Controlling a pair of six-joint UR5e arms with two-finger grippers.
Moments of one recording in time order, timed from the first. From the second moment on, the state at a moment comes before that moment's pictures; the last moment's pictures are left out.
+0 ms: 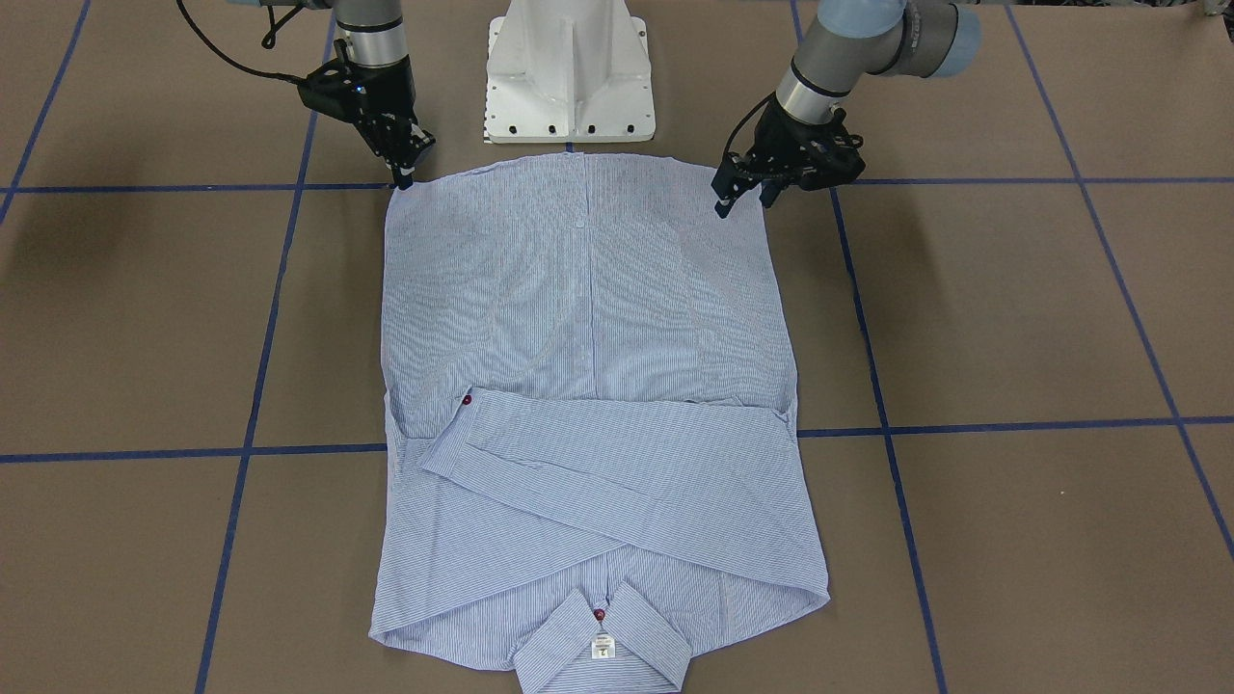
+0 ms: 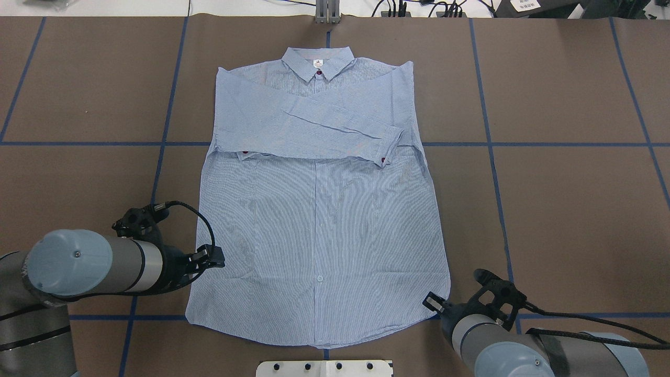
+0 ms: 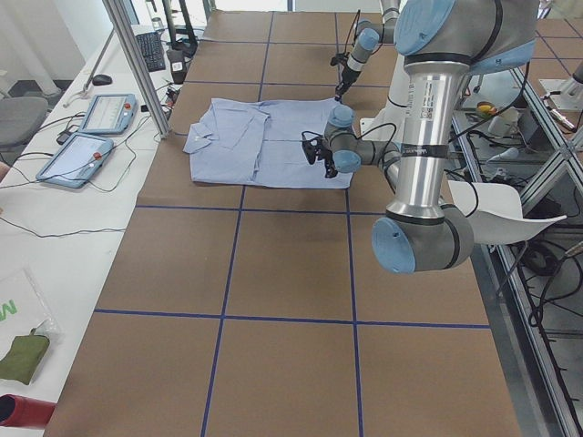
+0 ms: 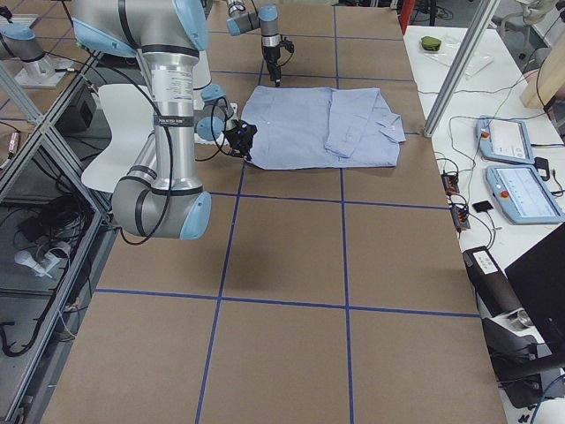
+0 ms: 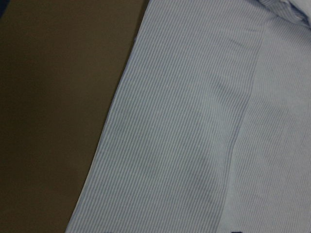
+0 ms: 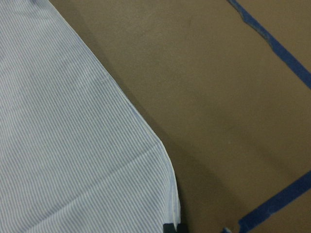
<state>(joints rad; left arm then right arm) -0.34 -1.66 -2.01 -2.04 -1.75 -1.77 0.02 -1.49 2.14 -1.47 1.26 2.17</state>
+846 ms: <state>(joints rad) -0.27 -1.60 -2.00 -2.04 -1.75 -1.82 0.02 -1.48 2.14 -1.47 1.26 2.17</state>
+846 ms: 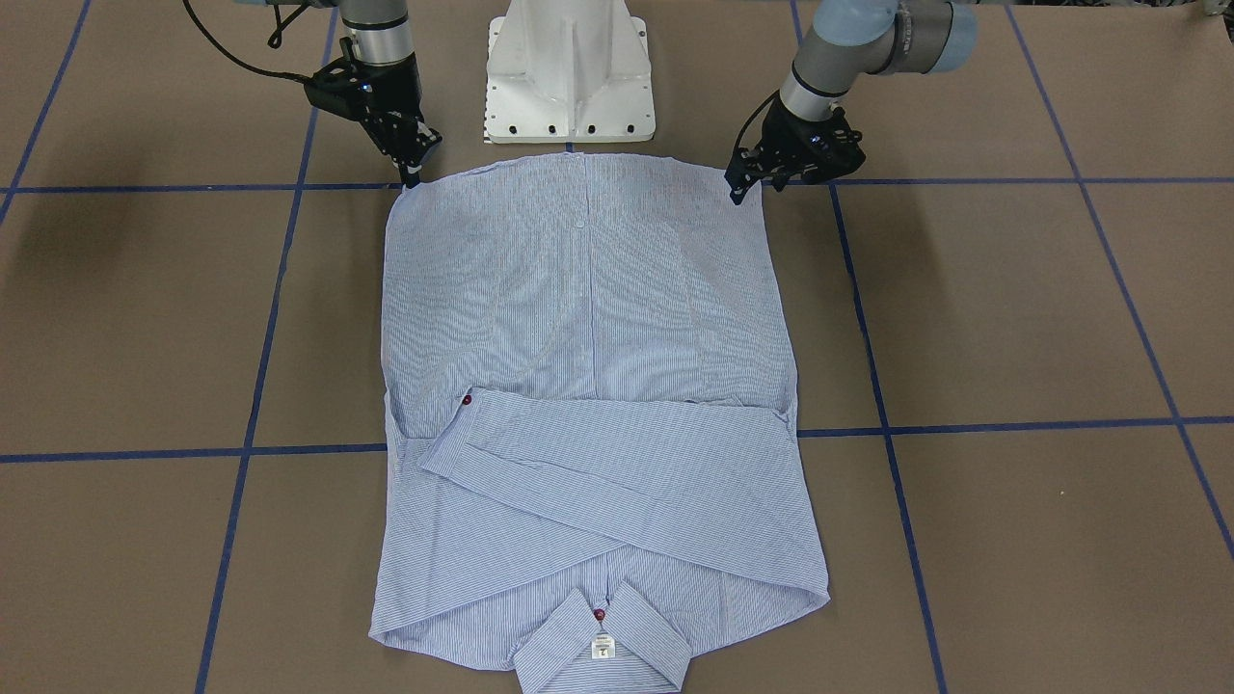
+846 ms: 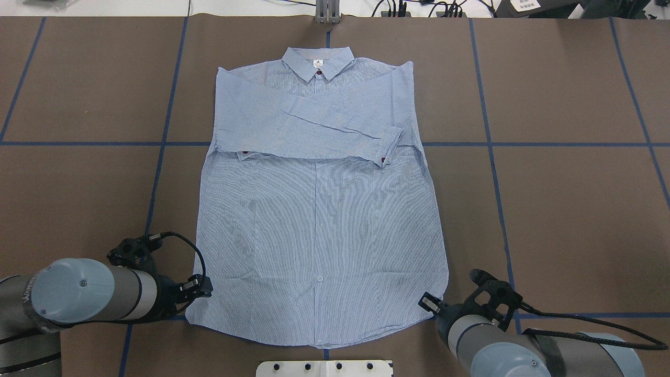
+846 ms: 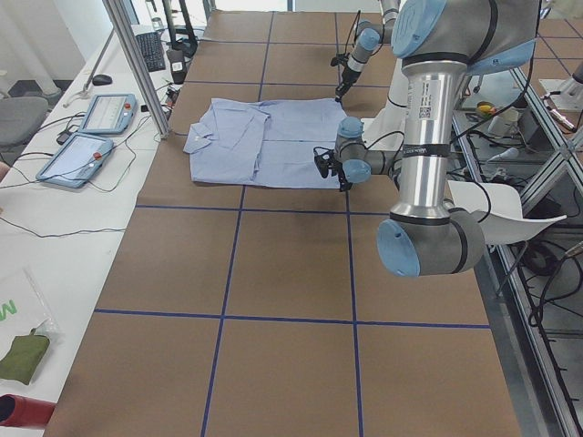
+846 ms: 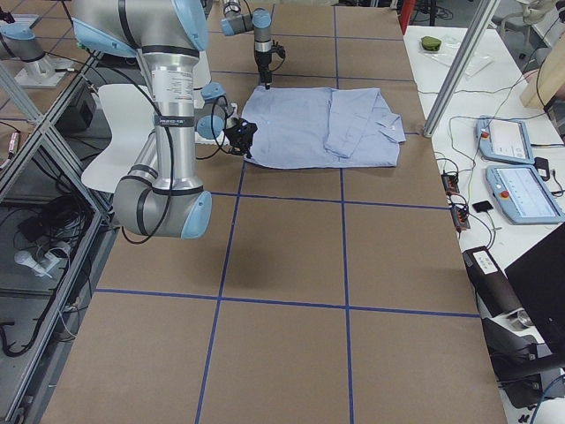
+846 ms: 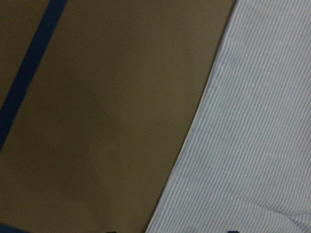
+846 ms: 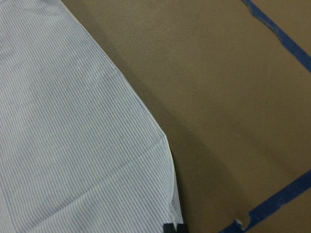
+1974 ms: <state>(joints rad) -0.22 -1.59 -2.01 -2.04 -1.73 -1.88 0.02 -1.47 2.13 -1.47 1.26 2.17</state>
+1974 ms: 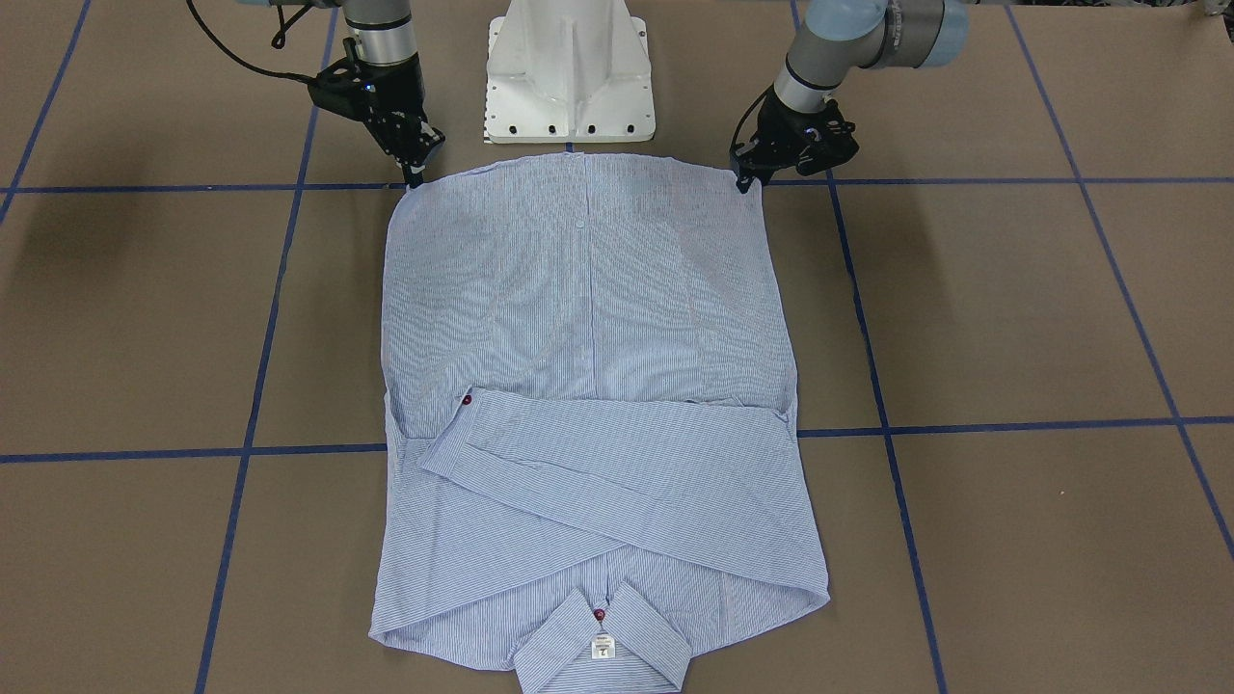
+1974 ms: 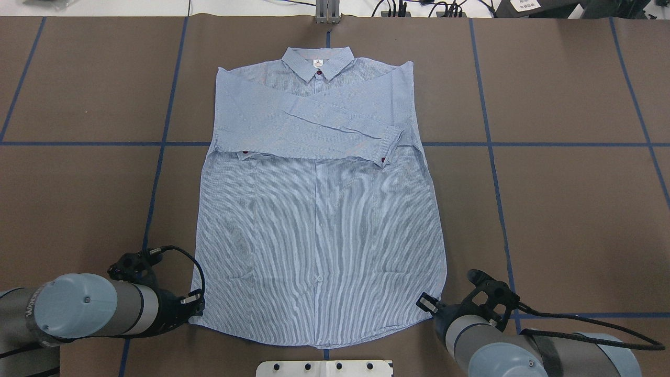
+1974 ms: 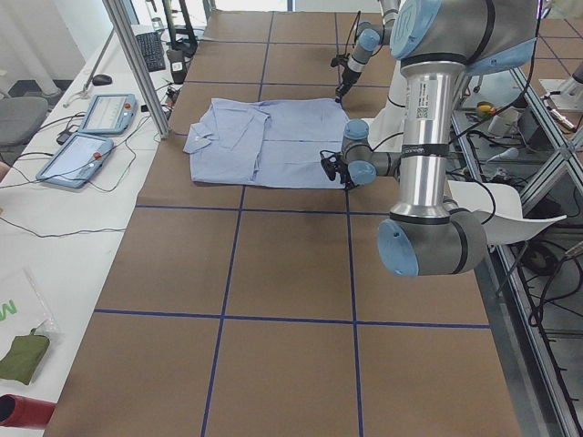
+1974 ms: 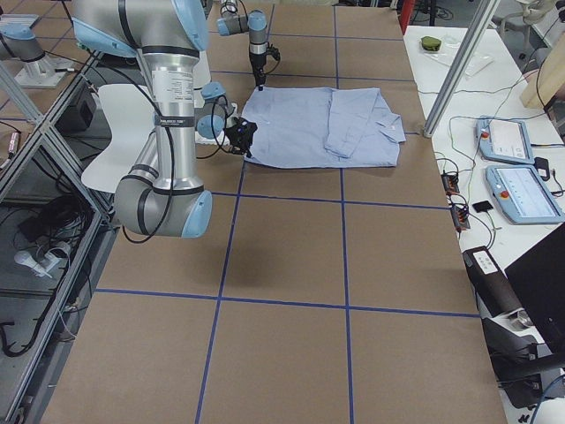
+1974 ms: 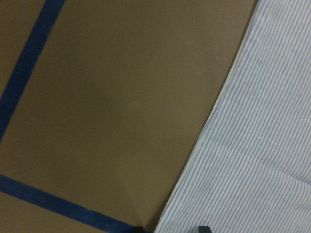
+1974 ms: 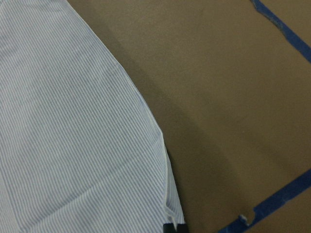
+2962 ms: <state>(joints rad) -0.22 -1.50 -2.15 -2.03 -1.74 -1.89 0.03 -1.48 2.20 -1.48 1.26 2.18</state>
